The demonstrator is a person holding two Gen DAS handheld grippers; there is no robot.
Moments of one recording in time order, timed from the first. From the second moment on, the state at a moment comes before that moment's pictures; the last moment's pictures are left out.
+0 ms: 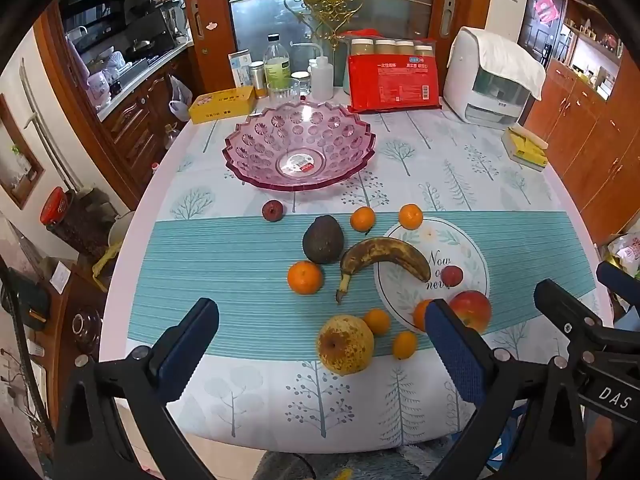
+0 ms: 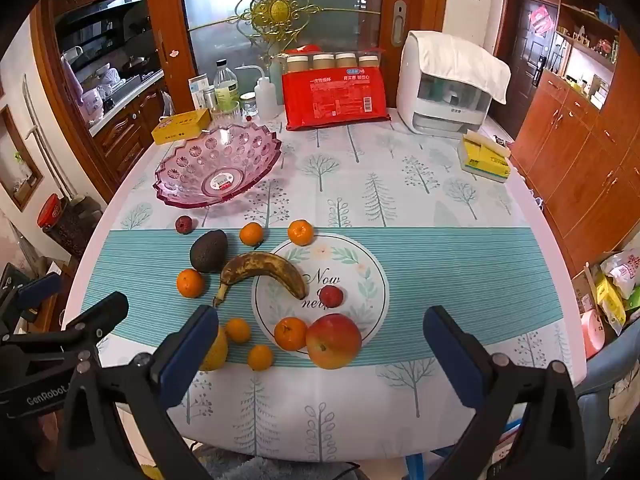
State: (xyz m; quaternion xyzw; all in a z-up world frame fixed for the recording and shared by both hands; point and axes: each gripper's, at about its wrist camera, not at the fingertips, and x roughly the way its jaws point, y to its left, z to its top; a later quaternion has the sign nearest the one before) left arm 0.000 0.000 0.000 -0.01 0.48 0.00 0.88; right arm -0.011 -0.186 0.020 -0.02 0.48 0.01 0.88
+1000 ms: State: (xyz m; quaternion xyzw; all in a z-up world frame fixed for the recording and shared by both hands) left arm 0.011 -0.006 -0.005 -0.01 0.49 0.00 0.87; right arm -0.003 -0.187 0.015 -0.02 0.48 0.01 0.88
